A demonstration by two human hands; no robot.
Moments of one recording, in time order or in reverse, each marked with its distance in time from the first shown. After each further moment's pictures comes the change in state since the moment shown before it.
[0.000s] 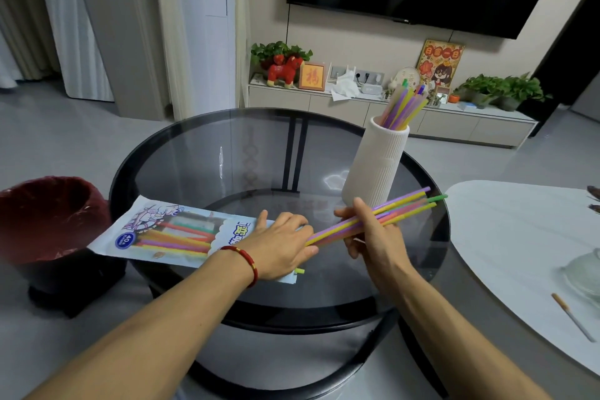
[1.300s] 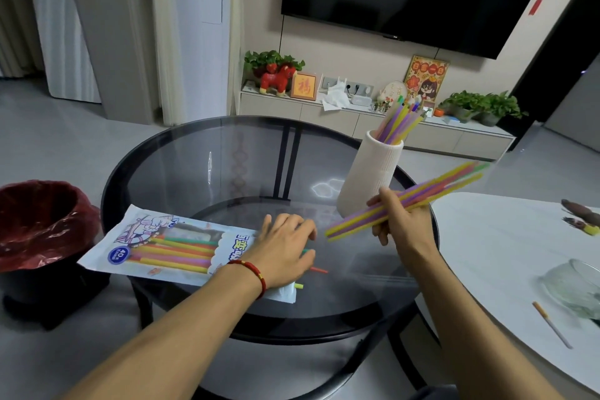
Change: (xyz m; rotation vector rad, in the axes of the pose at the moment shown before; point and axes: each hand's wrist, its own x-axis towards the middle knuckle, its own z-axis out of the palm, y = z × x) left_hand 0.005 0.005 0.005 -0.188 0.289 -0.002; right_hand 0.026 -0.047 -0.031 -0.382 0.186 -0.219
